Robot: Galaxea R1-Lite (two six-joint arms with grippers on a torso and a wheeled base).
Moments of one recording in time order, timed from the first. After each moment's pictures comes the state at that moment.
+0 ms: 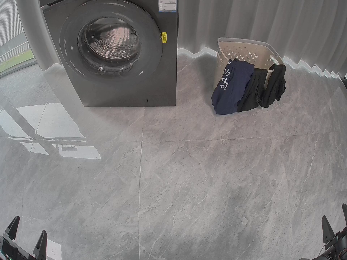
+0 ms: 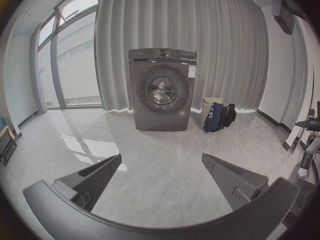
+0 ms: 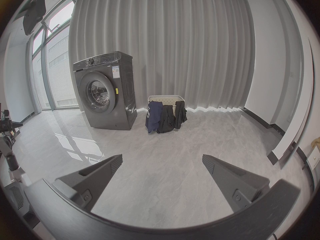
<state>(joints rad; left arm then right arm) -0.01 0.02 -0.02 0.00 -0.01 -0.01 -0.01 0.02 -0.02 0.00 -0.02 0.00</state>
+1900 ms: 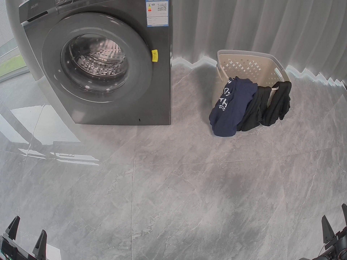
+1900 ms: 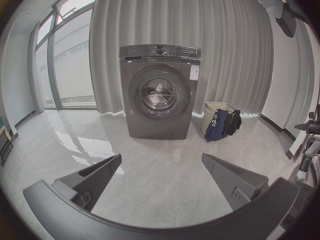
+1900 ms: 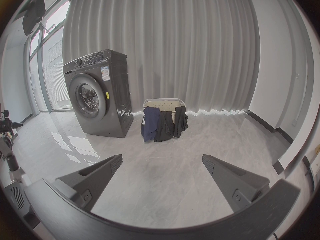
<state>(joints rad) -0.01 0.02 -0.02 0.00 -0.01 -0.03 -0.01 0.02 -0.02 0.00 -0.02 0.00</state>
